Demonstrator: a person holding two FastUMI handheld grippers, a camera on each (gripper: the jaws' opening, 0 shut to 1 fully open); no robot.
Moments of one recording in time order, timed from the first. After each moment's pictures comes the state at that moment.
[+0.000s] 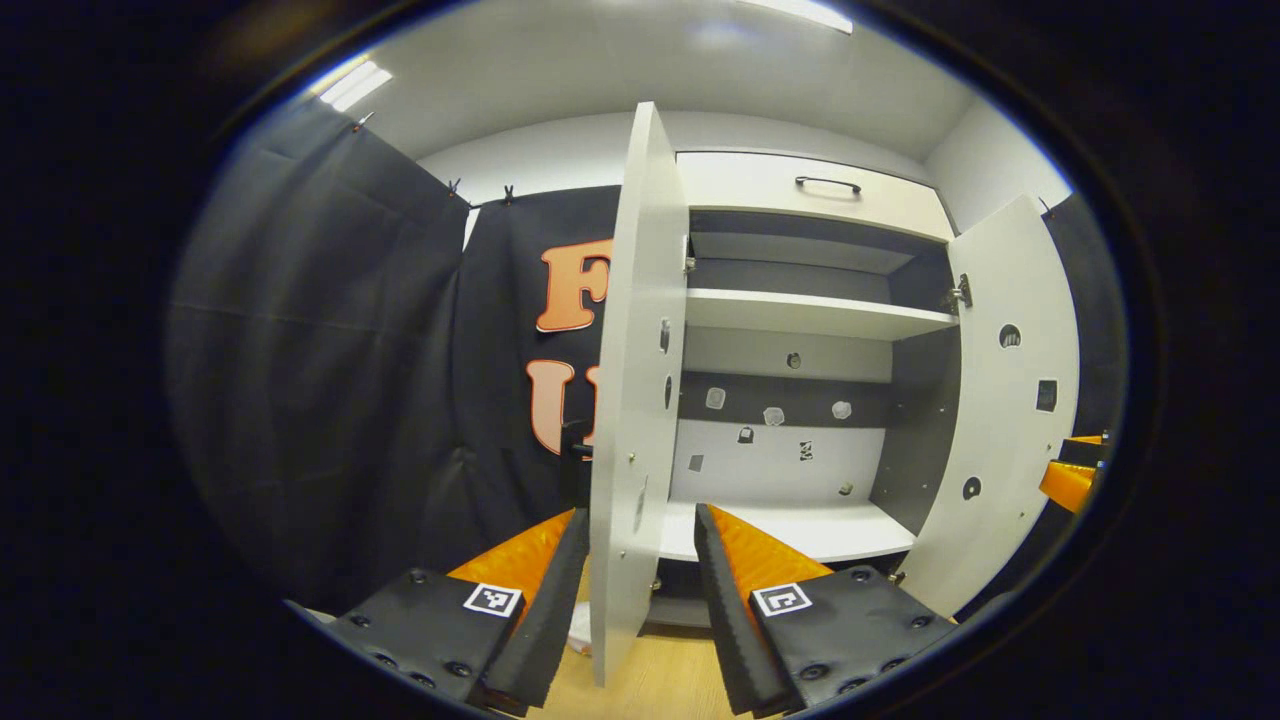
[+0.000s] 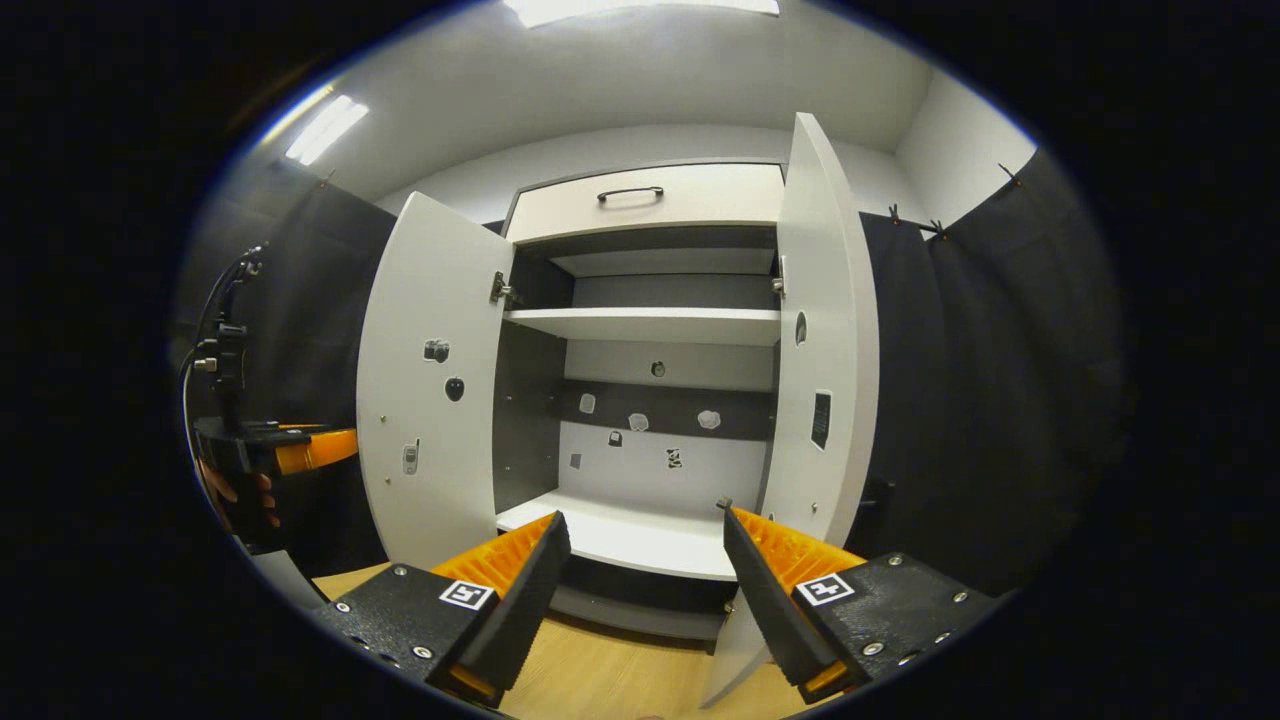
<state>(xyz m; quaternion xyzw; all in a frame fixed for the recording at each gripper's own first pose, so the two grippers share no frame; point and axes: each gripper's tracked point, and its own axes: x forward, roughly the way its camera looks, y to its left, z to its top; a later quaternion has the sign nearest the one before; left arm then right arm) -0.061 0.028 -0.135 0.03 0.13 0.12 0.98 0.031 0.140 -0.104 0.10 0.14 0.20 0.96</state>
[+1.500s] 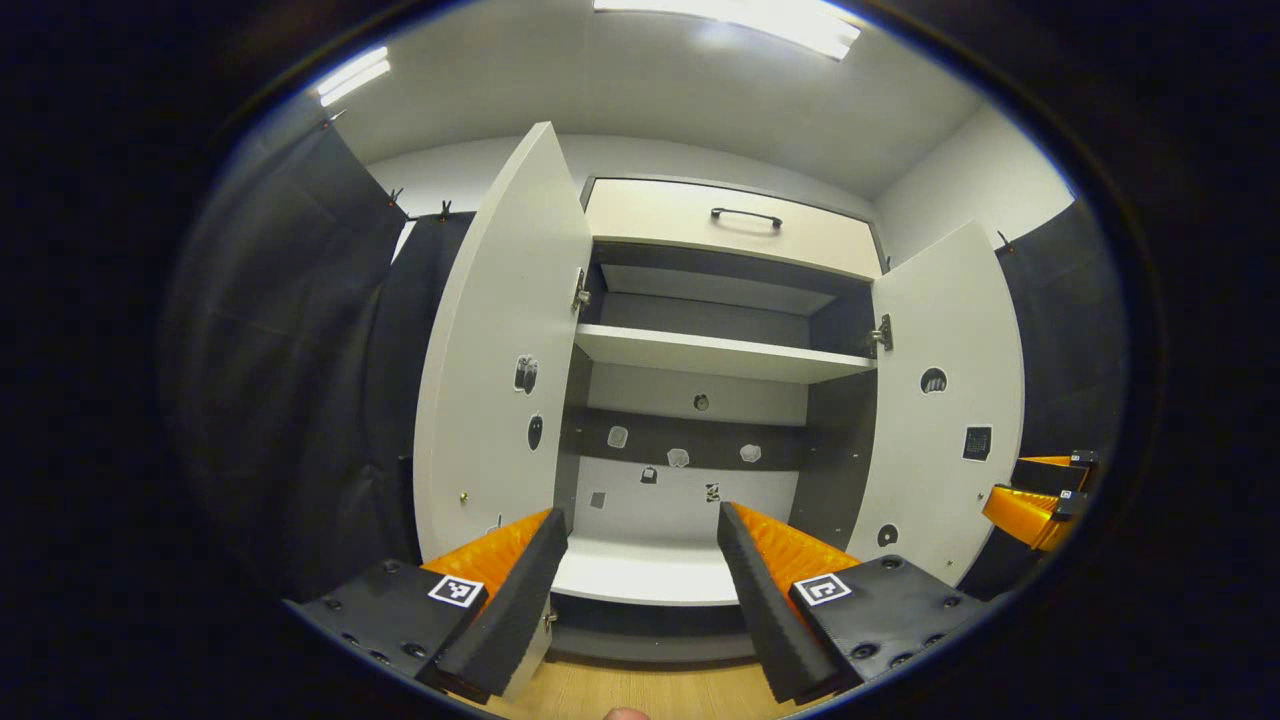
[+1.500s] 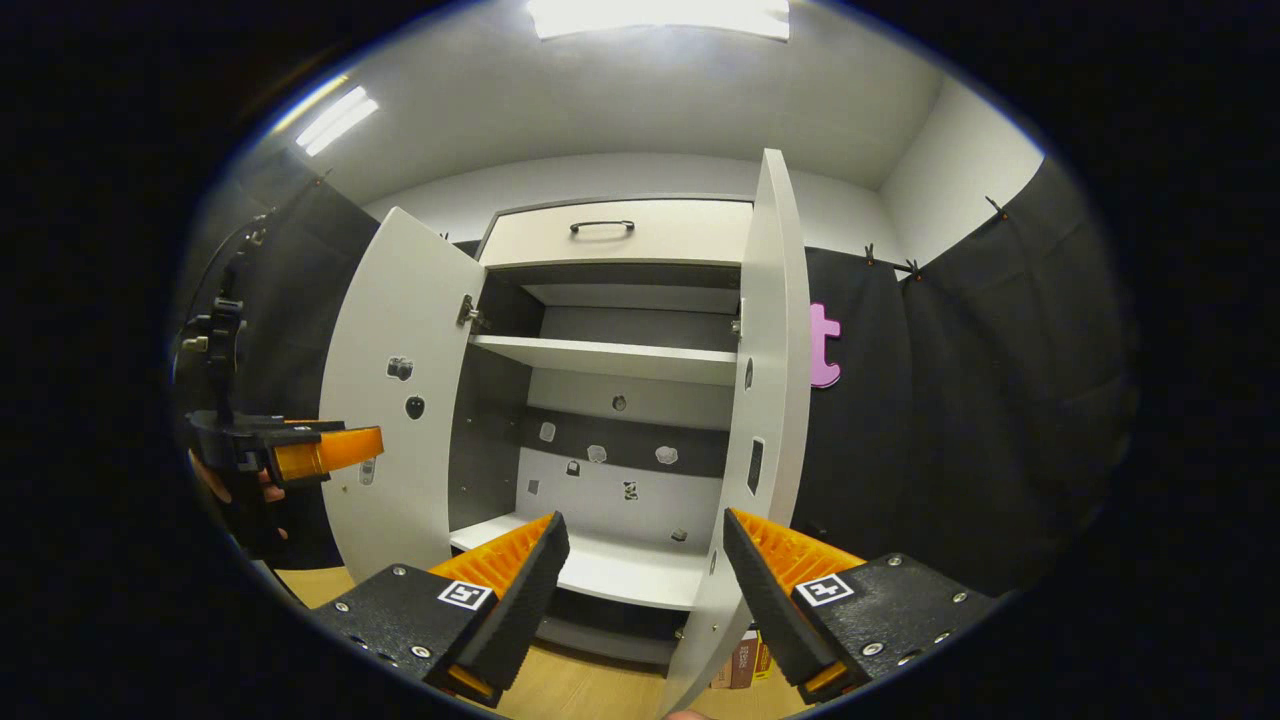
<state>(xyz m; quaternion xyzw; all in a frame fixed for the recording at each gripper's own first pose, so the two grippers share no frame) -0.011 -0.057 -0.125 0.01 0.08 0.04 1.00 0.052 0.110 -0.095 0.07 0.09 0.17 0.98</state>
